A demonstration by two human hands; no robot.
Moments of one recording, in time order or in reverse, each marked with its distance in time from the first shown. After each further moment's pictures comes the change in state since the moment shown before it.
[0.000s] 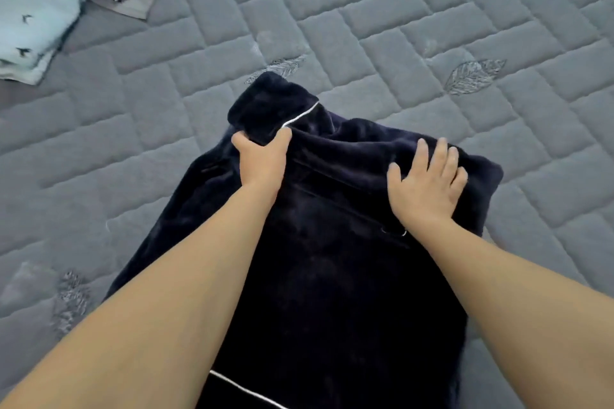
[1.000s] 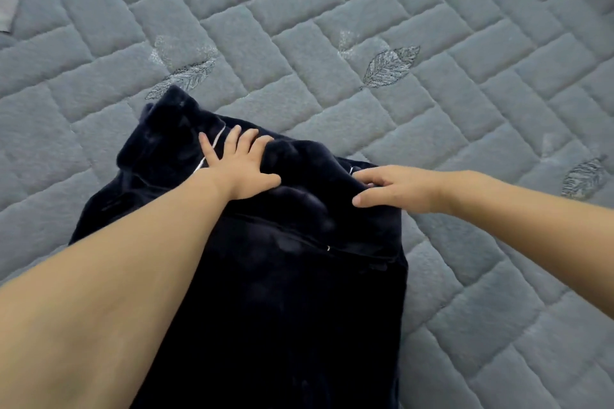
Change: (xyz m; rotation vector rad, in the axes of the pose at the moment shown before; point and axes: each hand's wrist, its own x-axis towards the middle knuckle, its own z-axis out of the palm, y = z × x) left_hand 0.033 -0.006 0.090 1.474 -0.498 0.699; right_hand 0.060 0.089 -0.081 0.509 -1.029 -0.368
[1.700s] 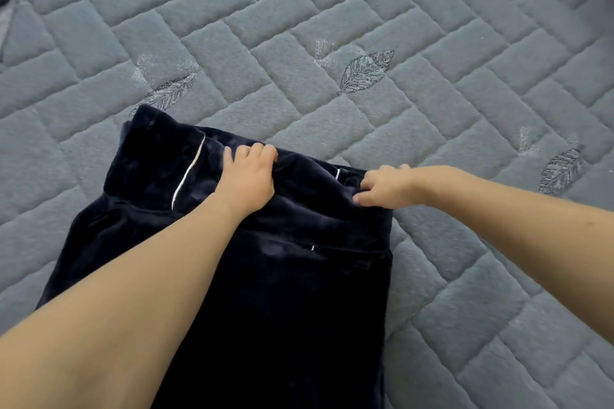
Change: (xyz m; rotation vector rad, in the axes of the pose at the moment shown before) left_hand -0.018 0.059 -0.005 0.043 0.270 0.140; right_hand 0.002 0.022 -0.017 -0.589 0.077 0.401
